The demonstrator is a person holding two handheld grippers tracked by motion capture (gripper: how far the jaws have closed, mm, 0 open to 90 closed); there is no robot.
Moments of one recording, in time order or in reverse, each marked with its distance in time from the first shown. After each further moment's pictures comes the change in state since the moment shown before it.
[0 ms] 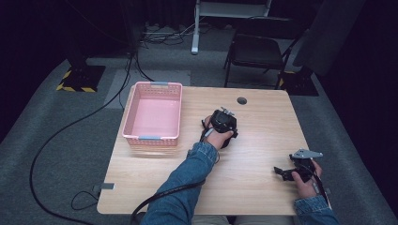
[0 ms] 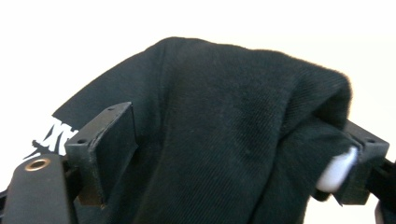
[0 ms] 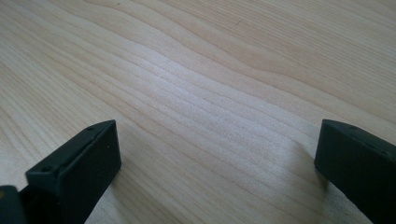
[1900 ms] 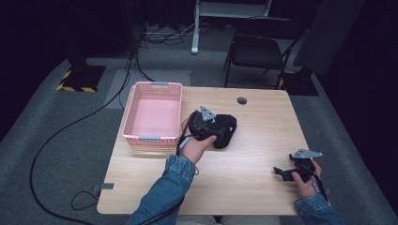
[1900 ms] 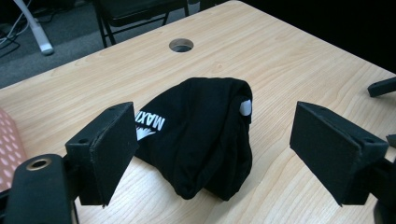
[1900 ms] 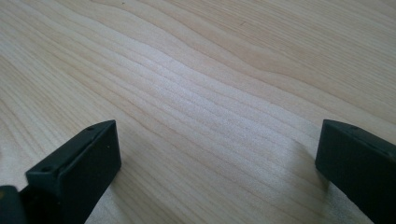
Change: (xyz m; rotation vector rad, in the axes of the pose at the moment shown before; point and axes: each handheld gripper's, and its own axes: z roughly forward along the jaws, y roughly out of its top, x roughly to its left) left arm 0.002 -0.028 -0.132 -0.221 0.030 0.028; right arm 0.000 0.000 0.000 -0.001 0.013 -0.010
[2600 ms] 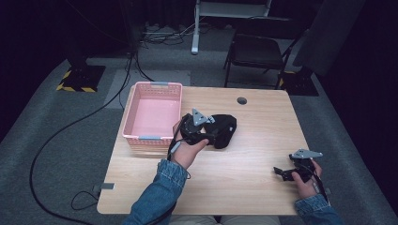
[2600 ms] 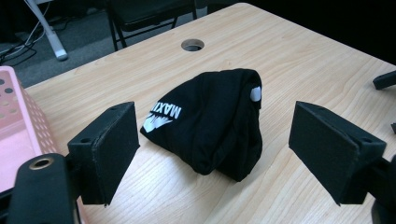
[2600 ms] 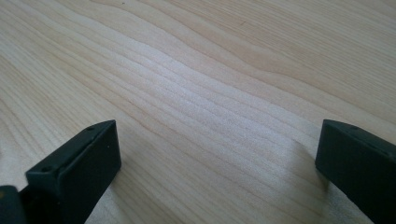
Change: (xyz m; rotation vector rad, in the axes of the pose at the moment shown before) left arm 0.007 -0.013 -0.025 -0.017 0.030 0.016; right arm 0.000 0.000 0.000 0.000 0.000 -0.001
